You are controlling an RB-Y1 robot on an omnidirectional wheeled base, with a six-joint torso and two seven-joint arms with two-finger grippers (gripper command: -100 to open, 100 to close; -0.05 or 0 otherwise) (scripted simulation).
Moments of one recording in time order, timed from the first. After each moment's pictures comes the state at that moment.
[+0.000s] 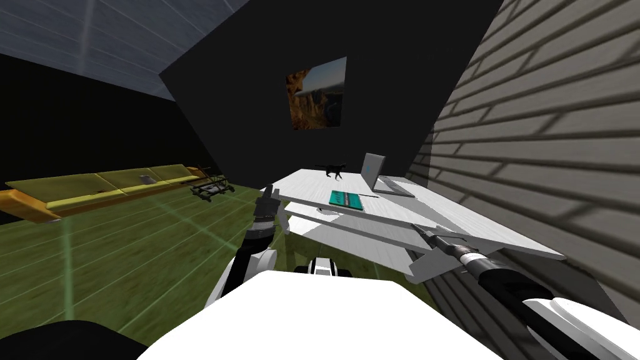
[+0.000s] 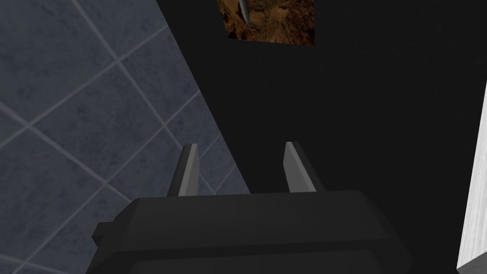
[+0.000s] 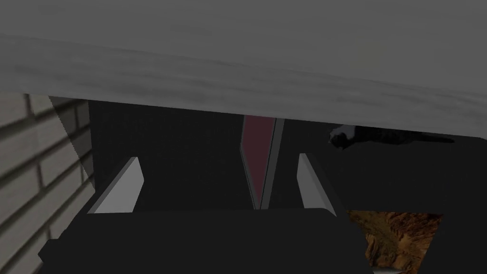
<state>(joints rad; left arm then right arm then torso) 0.49 0.01 -0.07 -2.37 -0.04 -0.37 -0.03 0.72 -0.84 -0.41 -1.81 0.72 -0.15 0.01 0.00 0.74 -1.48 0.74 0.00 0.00</state>
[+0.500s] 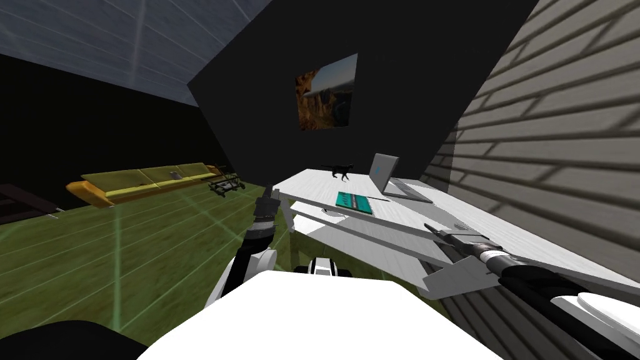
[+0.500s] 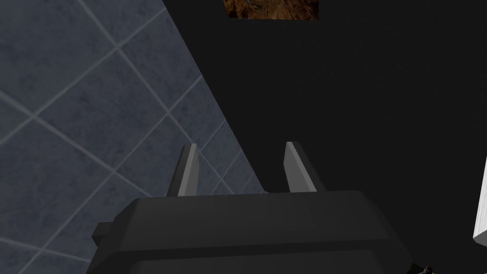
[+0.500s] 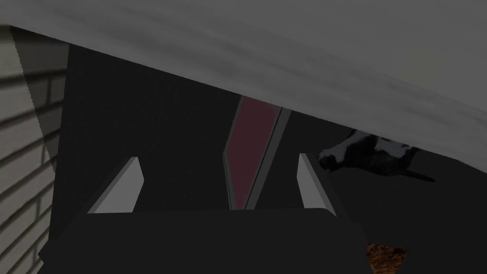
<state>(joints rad) 0.49 0.01 -0.07 -2.37 -0.04 -0.37 -0.03 0.75 -0.97 -0.47 -1.74 0.78 -0.11 0.00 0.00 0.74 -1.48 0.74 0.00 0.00</state>
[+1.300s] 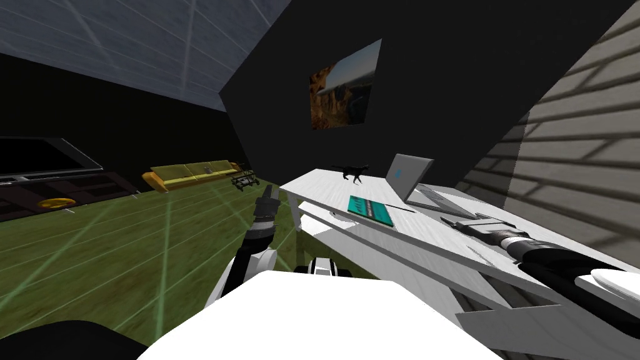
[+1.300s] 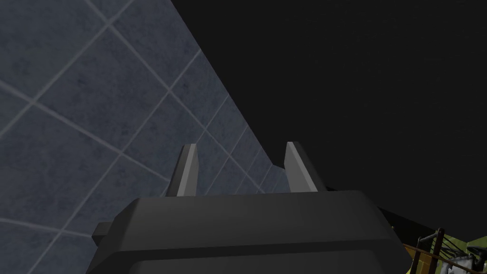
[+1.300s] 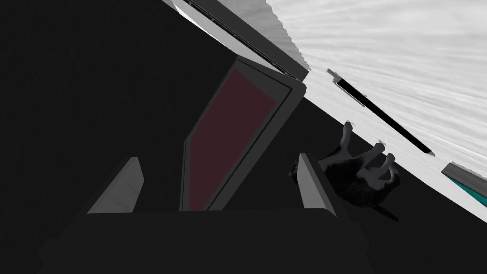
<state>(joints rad) 0.49 0.01 -0.07 -2.37 -0.04 -0.37 -0.03 0.75 -1.17 -0.51 -1.59 0.86 -0.06 0.00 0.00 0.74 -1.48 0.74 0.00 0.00</state>
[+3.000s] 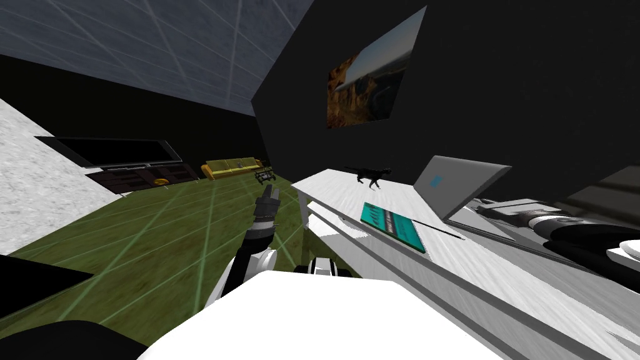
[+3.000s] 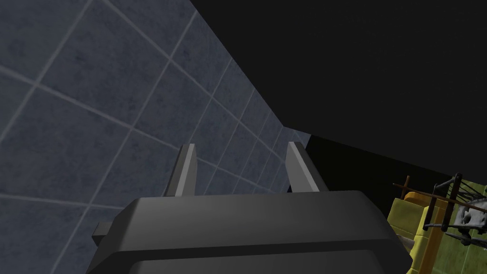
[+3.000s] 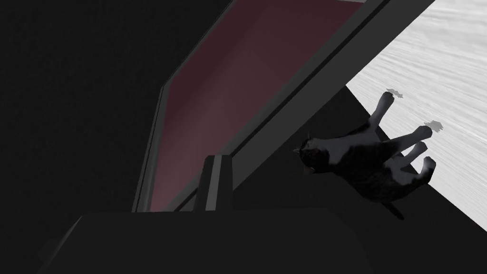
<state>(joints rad) 0.49 0.01 -0.07 -2.37 -0.04 -0.37 -0.03 0.72 -1.35 -0.60 -1.43 0.89 -0.04 -0.04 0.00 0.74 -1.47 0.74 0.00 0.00</state>
